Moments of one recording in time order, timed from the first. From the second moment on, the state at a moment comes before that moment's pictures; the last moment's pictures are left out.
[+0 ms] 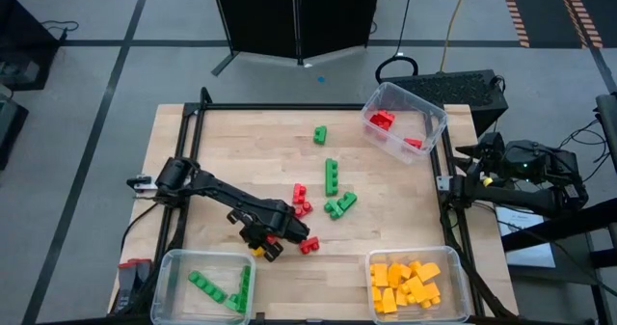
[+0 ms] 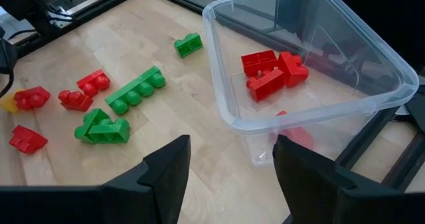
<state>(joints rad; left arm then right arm) -0.31 2.03 1.53 -1.44 0.35 -1.13 -0.19 0.08 0.87 -1.37 0.33 0.49</state>
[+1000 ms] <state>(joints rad) -0.28 2.03 1.40 -0.93 0.34 -1.30 -0.19 0.08 0.87 -1.40 0.34 0.47</state>
